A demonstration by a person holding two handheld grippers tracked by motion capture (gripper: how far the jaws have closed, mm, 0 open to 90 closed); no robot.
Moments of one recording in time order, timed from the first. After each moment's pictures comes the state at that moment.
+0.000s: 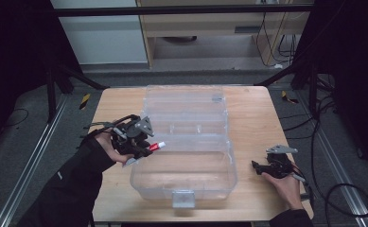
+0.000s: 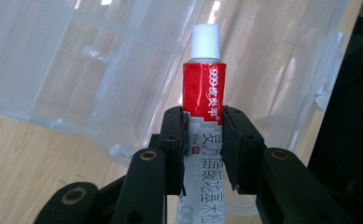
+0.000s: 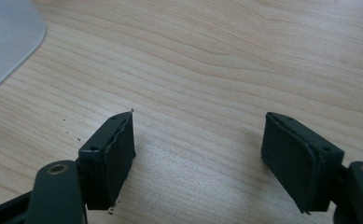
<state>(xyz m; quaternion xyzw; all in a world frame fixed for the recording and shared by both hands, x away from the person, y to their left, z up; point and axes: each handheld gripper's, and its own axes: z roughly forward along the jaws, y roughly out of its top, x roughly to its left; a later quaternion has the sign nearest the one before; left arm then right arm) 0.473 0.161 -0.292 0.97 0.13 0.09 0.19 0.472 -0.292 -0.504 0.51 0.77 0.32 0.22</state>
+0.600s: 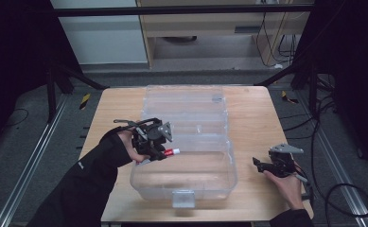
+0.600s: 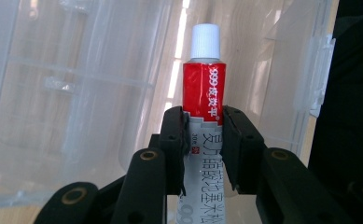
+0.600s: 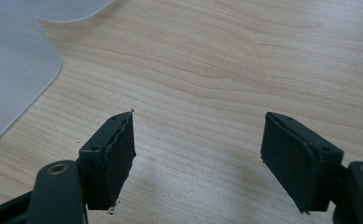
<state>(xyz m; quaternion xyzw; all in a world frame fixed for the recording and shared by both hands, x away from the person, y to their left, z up) 0.487 0.118 -0.315 0.99 0.06 0.05 0.15 0.469 -0.295 -0.494 0.52 0.74 0.35 0.23</state>
